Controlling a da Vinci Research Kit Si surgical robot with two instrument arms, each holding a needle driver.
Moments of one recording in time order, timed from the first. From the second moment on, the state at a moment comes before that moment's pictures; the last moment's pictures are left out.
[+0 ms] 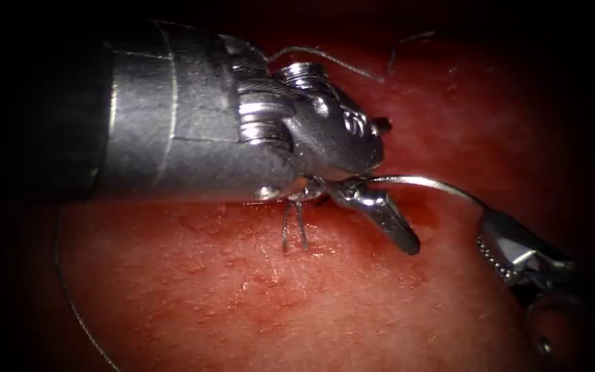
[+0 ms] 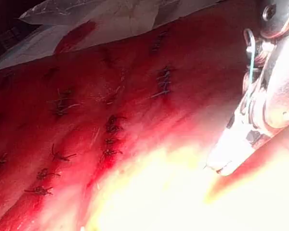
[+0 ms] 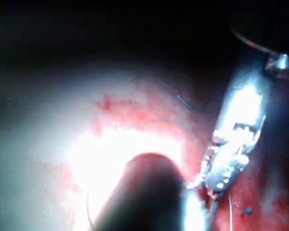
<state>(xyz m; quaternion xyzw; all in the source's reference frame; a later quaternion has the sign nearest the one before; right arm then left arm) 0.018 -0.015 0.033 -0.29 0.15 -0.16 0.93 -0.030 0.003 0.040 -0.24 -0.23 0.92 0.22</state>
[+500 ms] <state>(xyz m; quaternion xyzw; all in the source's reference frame) 0.019 -0.016 0.033 -0.30 0.14 -0.18 0.93 -0.030 0.004 0.041 -0.22 -0.30 0.91 0.19</state>
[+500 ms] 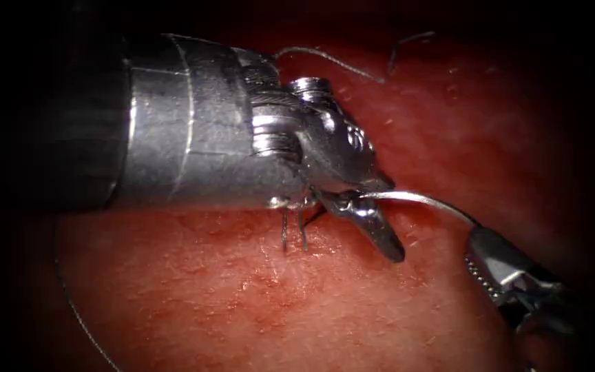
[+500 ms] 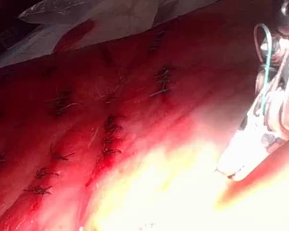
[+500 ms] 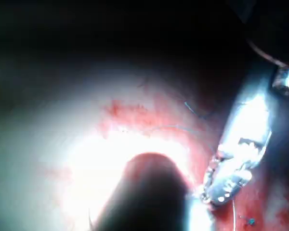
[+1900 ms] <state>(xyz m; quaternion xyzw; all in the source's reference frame) 0.018 -0.015 0.031 -0.24 0.31 0.29 0.87 -0.024 0.003 0.039 -0.36 -0.26 0.82 0.36</state>
